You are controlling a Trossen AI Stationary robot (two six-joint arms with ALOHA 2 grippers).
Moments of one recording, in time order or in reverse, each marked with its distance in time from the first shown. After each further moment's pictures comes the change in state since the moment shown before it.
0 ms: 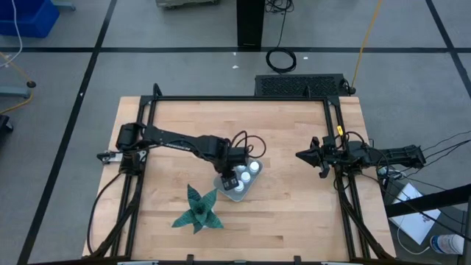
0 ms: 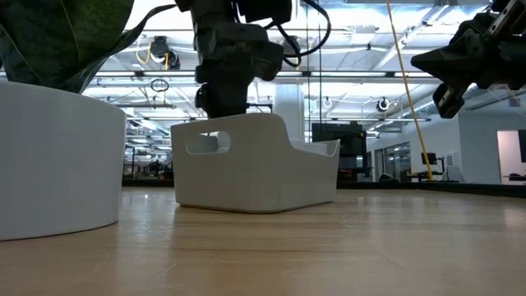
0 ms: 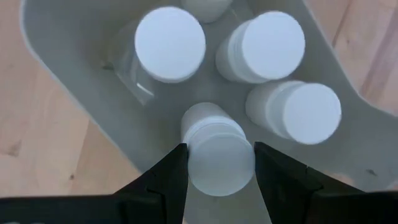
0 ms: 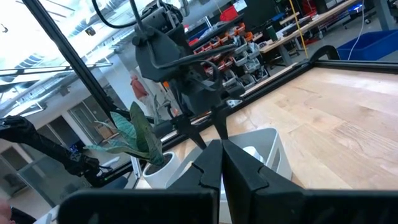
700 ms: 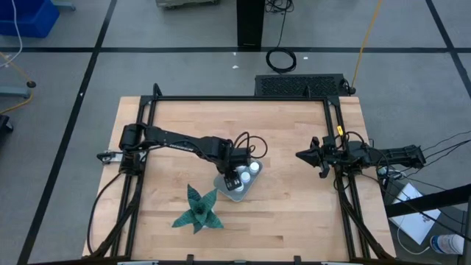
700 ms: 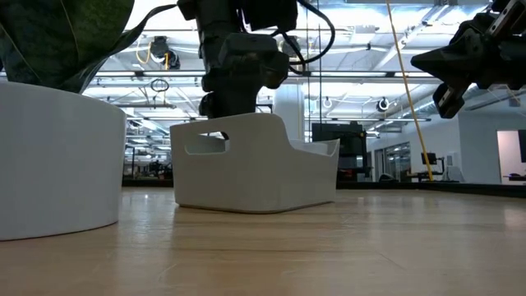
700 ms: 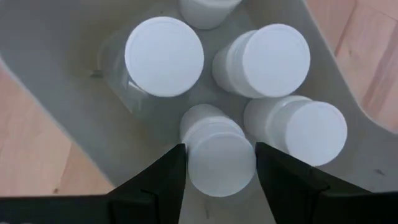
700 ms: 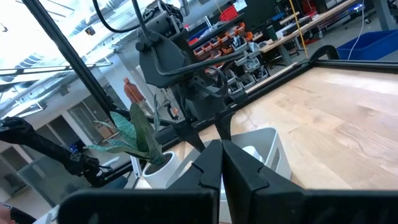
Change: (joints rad) left arm 0.001 0.032 0.000 0.044 0.014 -0.023; right arm 0.000 0.000 0.000 0.000 0.000 0.000
